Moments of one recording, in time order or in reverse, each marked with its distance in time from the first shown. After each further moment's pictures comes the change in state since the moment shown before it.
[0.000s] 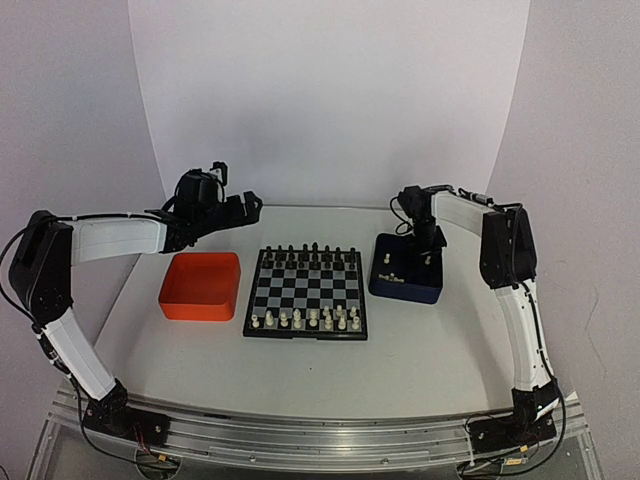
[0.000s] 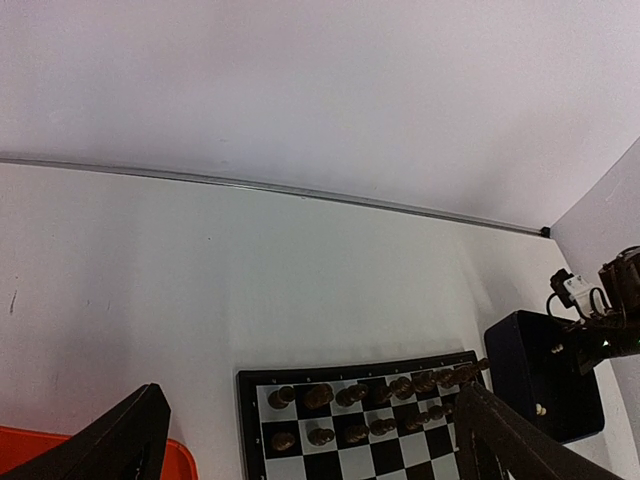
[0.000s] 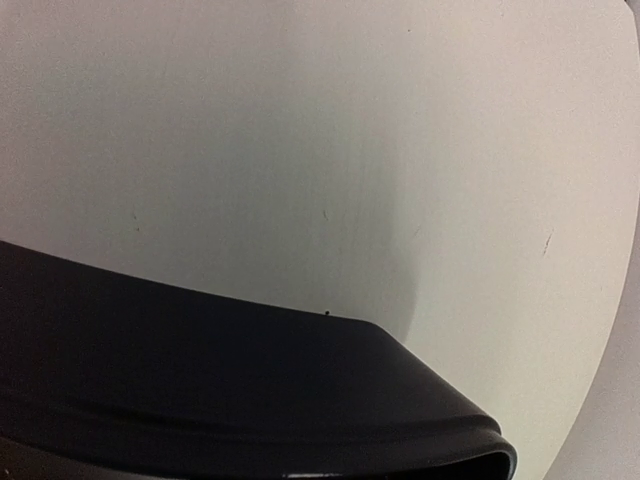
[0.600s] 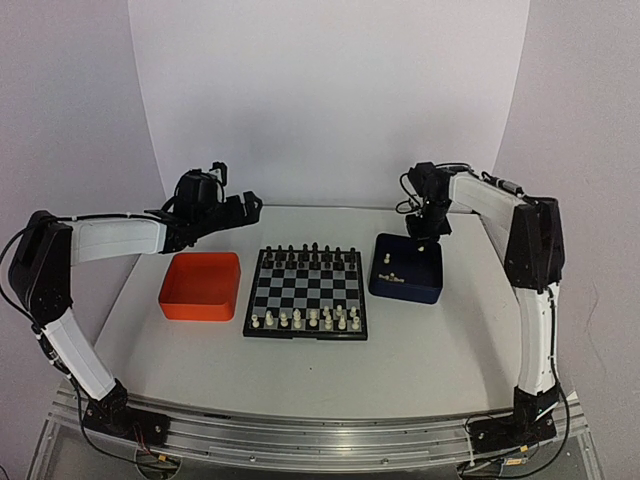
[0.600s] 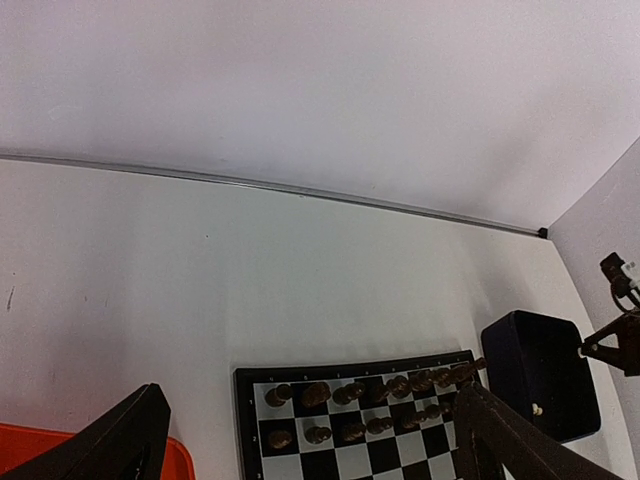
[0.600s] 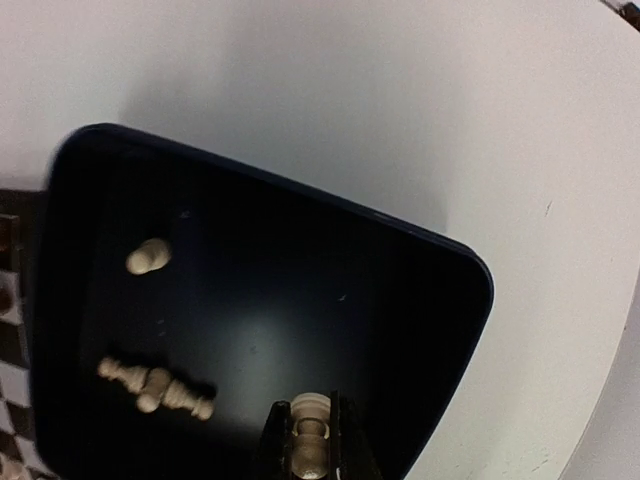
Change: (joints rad) left arm 0.000 -0.003 -0.004 0.000 0.005 -0.011; right arm 0.024 -0.265 -0.137 -0.002 -0.229 0.018
